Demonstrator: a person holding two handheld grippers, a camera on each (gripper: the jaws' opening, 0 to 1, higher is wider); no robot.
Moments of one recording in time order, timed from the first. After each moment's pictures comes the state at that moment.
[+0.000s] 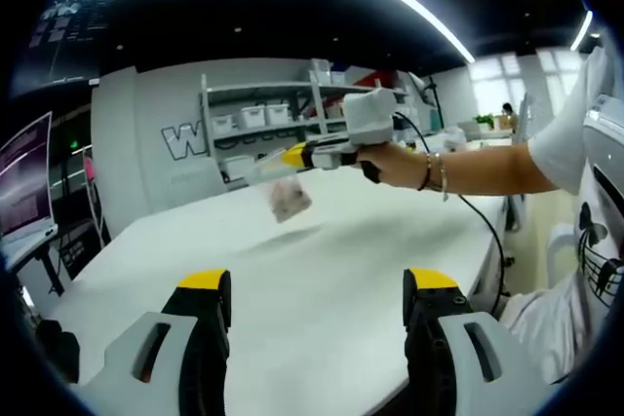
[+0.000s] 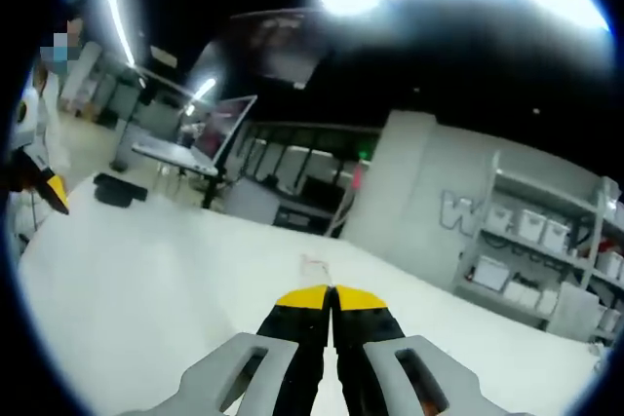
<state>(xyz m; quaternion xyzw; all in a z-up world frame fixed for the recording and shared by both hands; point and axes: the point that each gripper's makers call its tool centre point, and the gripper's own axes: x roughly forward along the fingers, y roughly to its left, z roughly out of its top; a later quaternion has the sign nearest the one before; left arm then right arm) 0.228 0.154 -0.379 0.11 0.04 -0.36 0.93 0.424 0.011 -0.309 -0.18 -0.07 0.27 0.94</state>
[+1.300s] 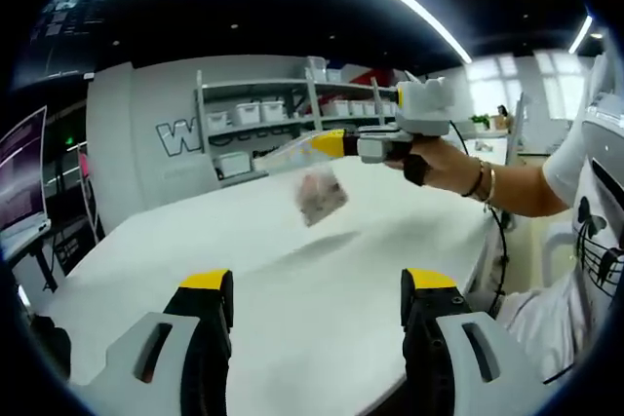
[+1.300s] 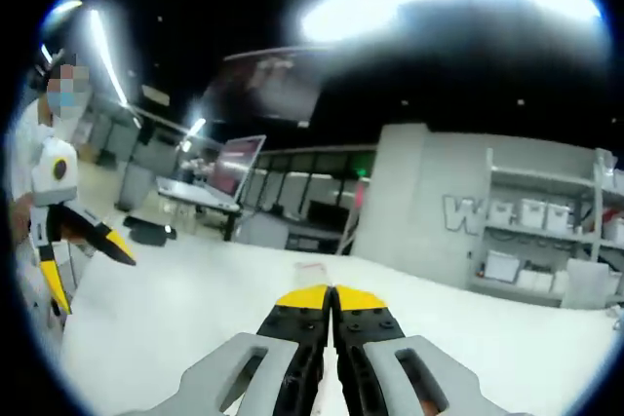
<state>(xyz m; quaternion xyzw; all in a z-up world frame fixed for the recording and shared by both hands) 0.227 0.147 -0.387 0.10 0.04 -0.37 0.92 0.335 0.006 -0.304 -0.11 -0.10 0.29 0.95</state>
